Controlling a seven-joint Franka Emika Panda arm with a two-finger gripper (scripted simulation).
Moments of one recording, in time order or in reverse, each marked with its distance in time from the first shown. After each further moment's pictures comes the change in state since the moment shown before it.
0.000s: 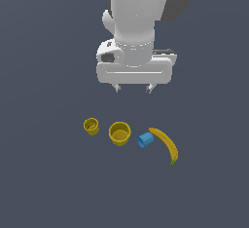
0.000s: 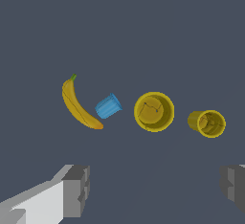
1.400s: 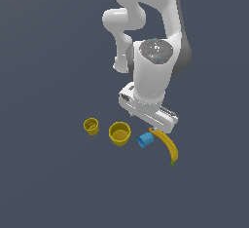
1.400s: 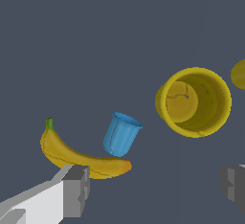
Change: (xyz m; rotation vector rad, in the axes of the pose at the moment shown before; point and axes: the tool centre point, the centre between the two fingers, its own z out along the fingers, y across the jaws) arm 0.033 -0.039 0.135 -0.028 -0.010 0.583
